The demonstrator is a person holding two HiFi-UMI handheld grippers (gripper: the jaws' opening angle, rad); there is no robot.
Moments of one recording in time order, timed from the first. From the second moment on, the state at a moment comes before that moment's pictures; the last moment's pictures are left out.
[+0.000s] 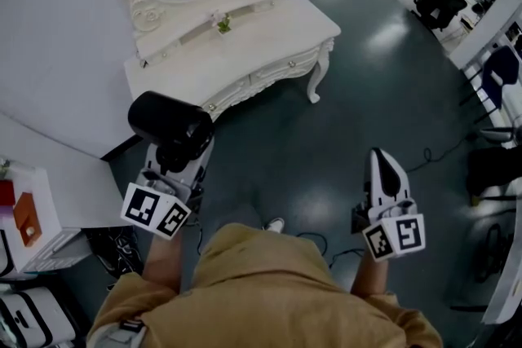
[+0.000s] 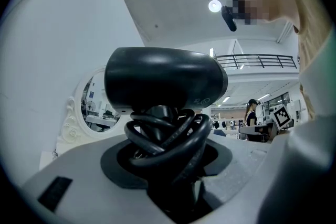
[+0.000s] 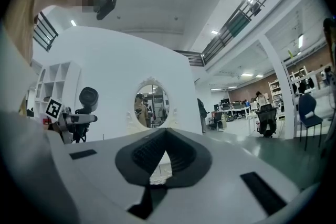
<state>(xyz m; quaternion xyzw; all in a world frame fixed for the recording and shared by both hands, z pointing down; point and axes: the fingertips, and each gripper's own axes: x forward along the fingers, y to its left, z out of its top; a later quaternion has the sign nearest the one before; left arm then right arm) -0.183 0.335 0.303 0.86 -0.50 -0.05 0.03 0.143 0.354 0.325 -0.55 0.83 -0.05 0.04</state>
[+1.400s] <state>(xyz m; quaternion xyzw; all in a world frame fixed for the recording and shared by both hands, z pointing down) -0.219 -0.044 0.318 0.90 -0.43 -0.03 0.01 0.068 0.000 0.320 -0.57 0.82 -0.06 0.00</state>
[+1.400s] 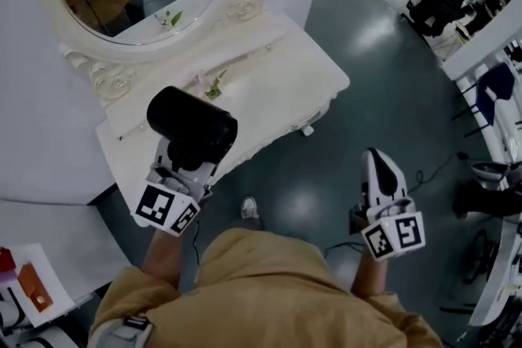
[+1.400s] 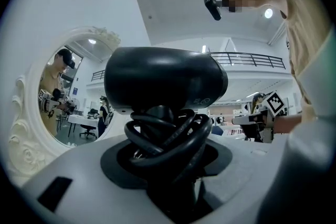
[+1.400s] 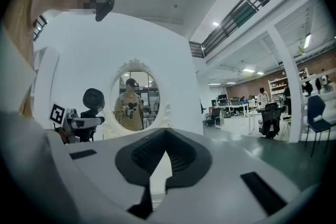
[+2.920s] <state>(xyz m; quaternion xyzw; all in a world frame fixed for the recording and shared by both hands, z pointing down) -0.094 -0.232 0.395 0.84 -0.53 0.01 0.13 0.164 -0.271 0.360 -0.44 0.89 -0.09 0.01</state>
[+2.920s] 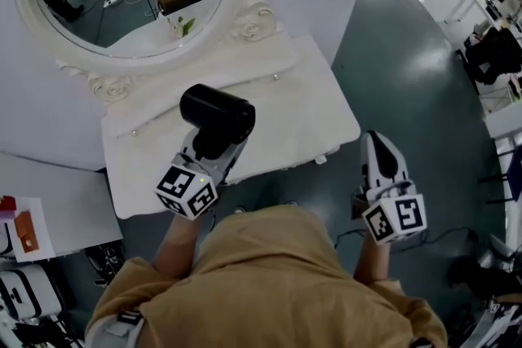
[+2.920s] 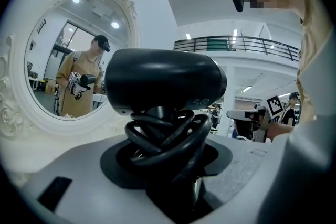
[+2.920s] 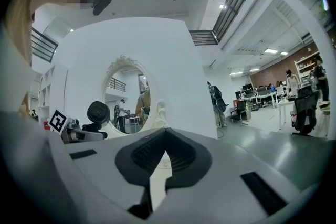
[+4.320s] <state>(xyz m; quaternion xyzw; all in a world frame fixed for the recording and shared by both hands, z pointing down) -0.034 -0.306 0.603 0.81 -0.48 0.24 0.24 0.203 -0.240 0.360 -0.47 0.88 -0.09 0.01</state>
